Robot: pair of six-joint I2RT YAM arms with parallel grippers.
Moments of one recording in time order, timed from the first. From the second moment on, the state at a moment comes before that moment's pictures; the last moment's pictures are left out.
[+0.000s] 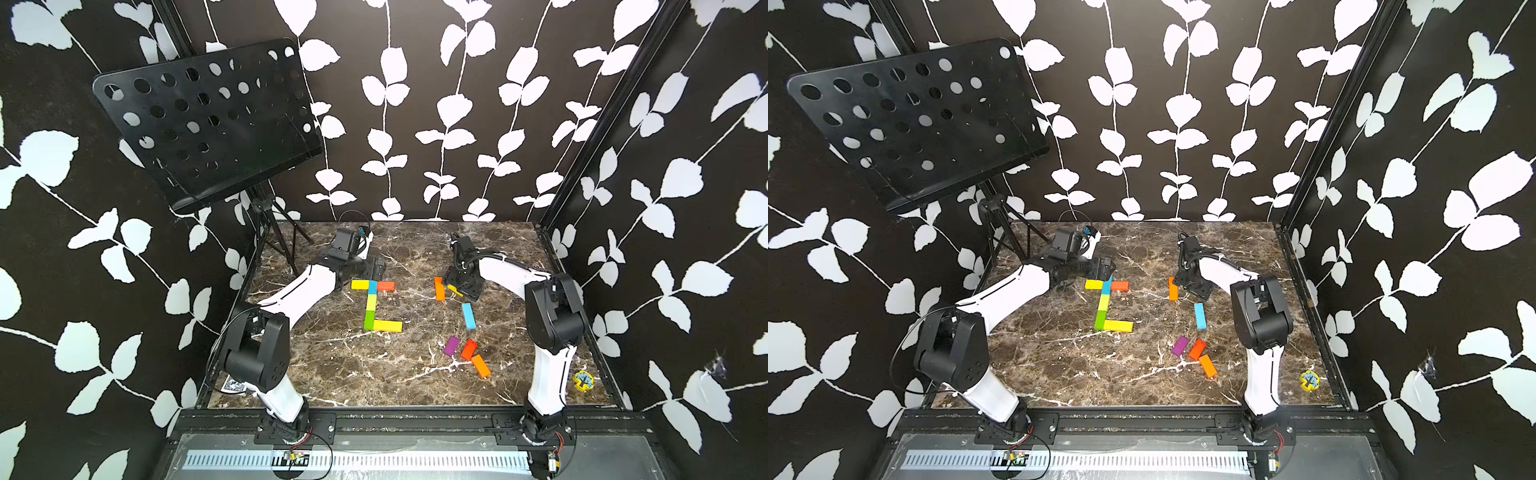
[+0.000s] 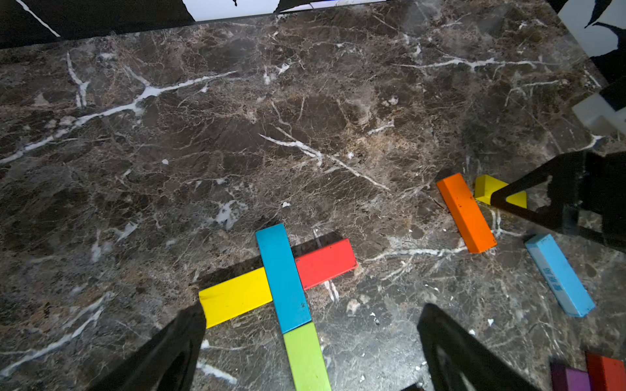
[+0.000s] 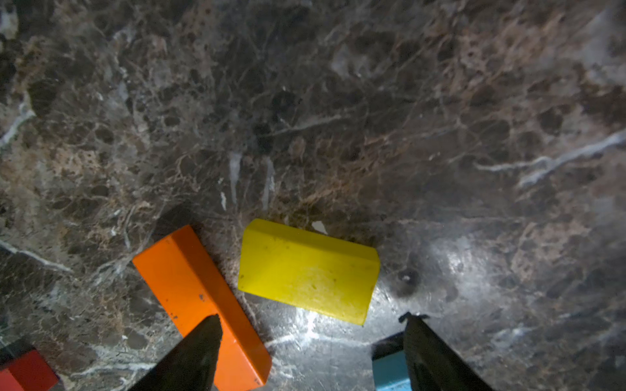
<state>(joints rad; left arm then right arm) -0.40 1.65 1.23 -0.36 0.14 -0.10 0.36 1.99 1.43 -0.72 0.05 0.86</state>
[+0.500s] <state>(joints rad) -0.40 1.66 1.23 -0.37 0.14 -0.11 0.33 2.05 1.48 -0.71 0.02 0.87</state>
